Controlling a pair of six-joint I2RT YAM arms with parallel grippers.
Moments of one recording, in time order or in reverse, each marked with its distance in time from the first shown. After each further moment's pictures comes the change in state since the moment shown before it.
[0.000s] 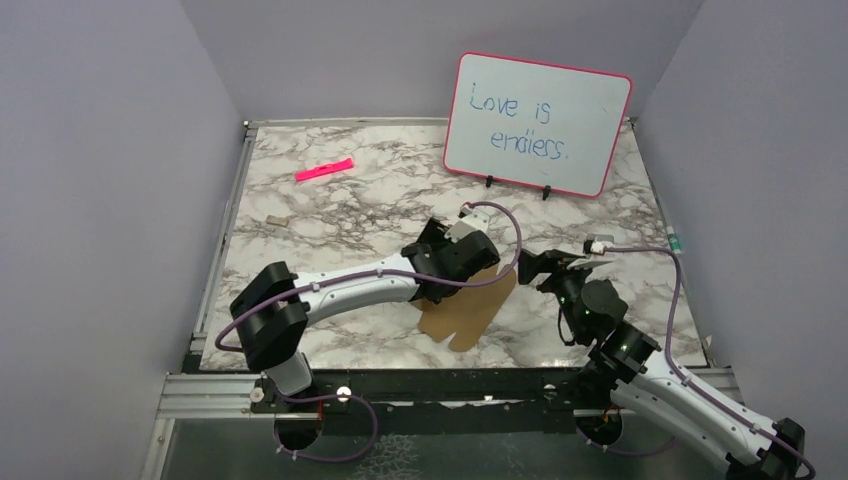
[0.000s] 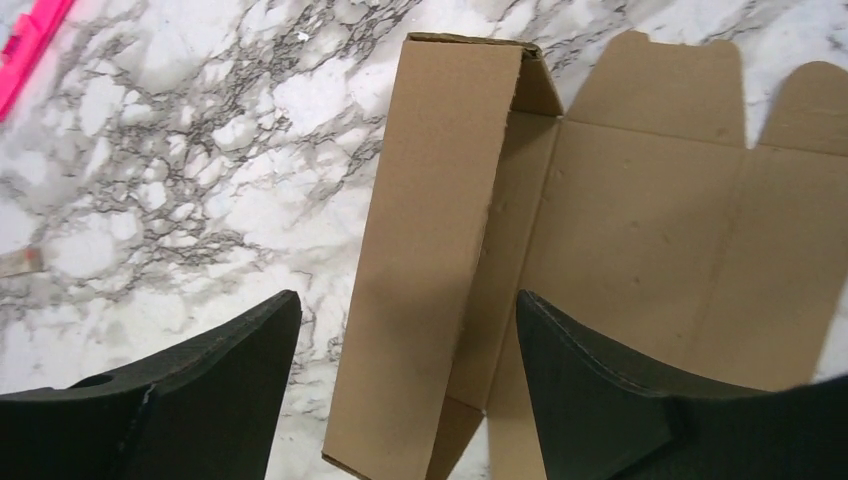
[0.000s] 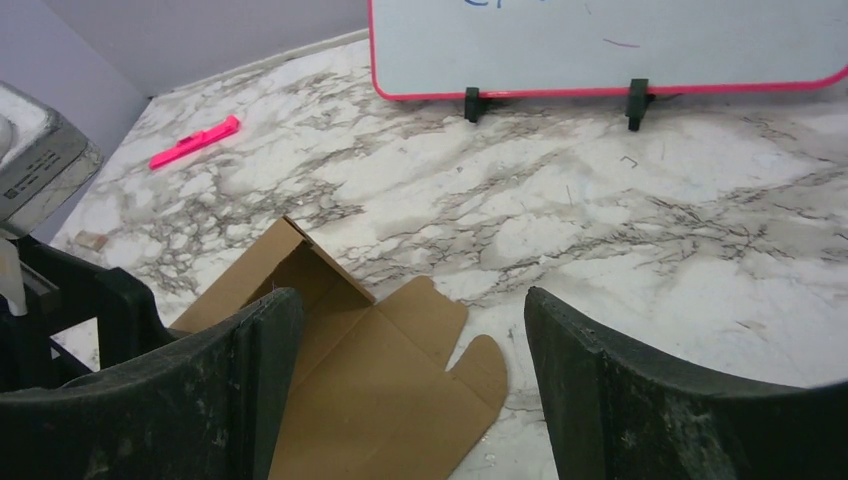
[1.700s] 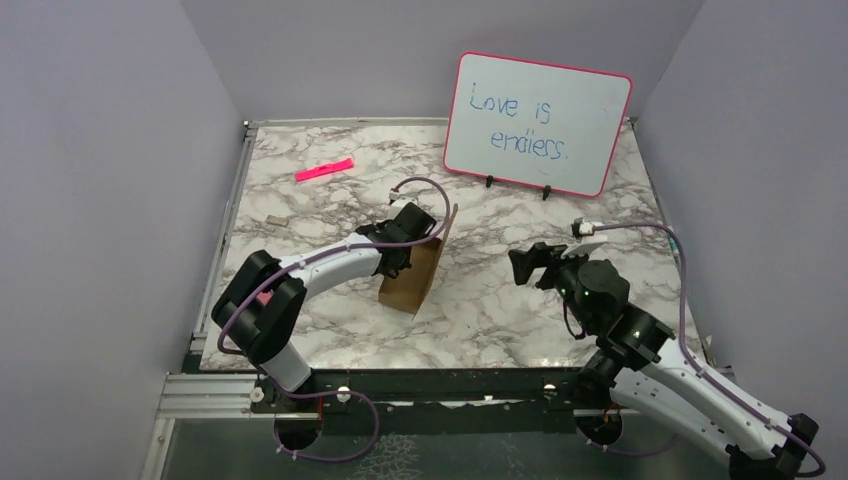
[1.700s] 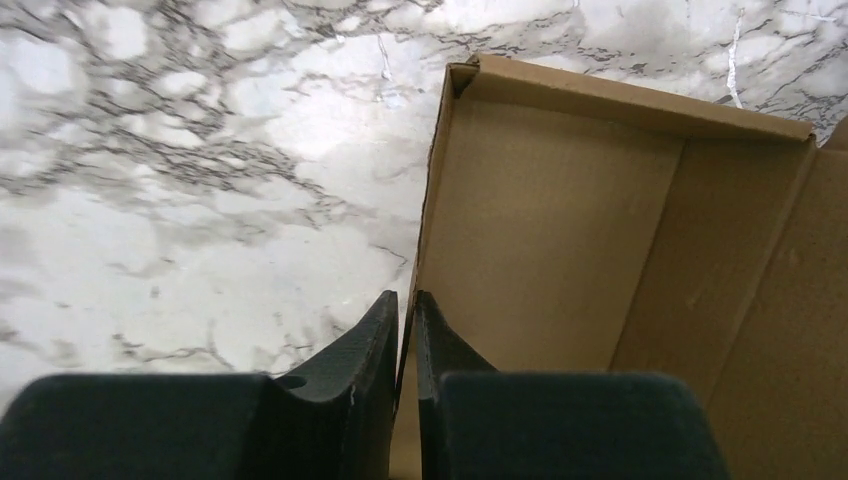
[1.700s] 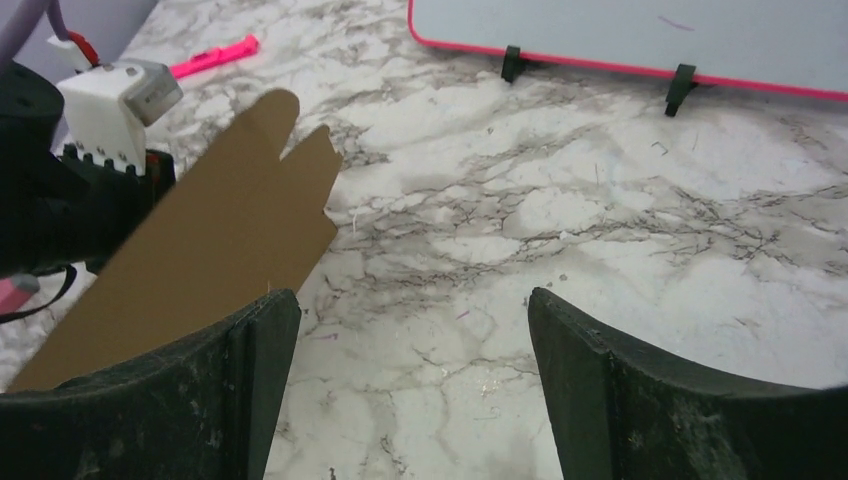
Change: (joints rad) left arm 0.341 0.008 -0.174 0.055 0.172 -0.109; right arm 0.000 0.044 0.212 -0.290 -0.098 -0.025
